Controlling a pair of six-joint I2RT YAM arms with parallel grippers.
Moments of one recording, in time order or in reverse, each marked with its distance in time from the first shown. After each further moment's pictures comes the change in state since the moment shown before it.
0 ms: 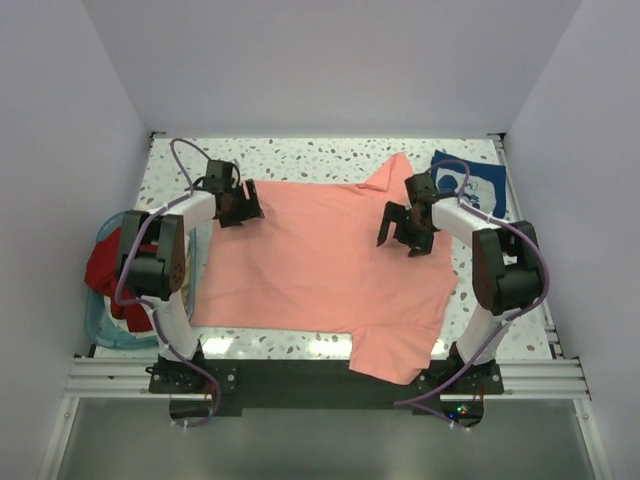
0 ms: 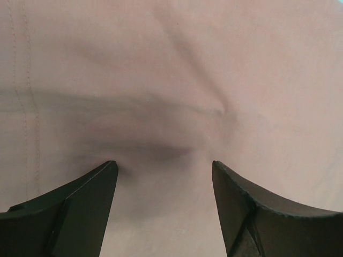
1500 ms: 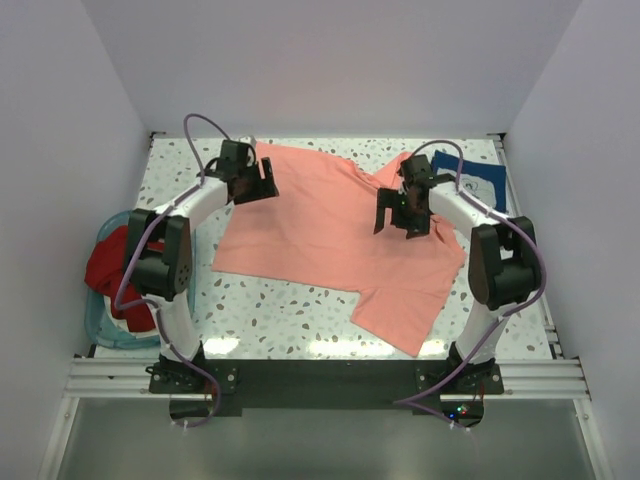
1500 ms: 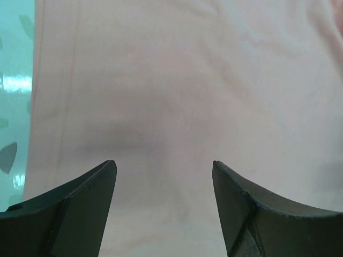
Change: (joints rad) left arm -0.093 0.040 0.239 -0.029 -0.038 0.003; right arm -0.006 0.058 0.244 -0.124 -0.008 -0.154
